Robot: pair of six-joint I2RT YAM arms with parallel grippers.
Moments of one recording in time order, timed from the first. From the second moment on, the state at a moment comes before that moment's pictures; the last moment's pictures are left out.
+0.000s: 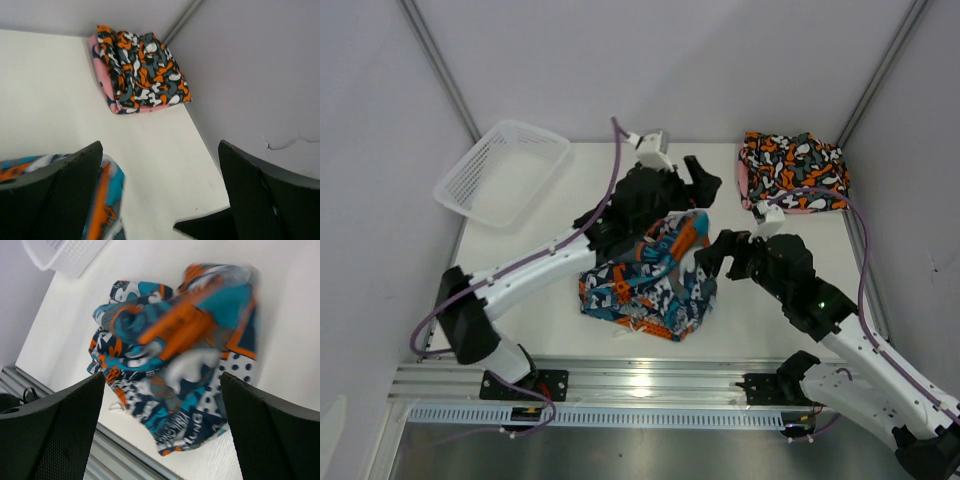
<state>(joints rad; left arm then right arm) -0.92 1.50 1.35 0.09 -0.32 -0.64 0.66 0.78 0.79 -0.32 0.06 0.50</state>
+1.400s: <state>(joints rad) -0.51 0.55 0.80 -0.68 -0.38 -0.38 1.48 1.86 1.17 -0.15 0.56 0.89</state>
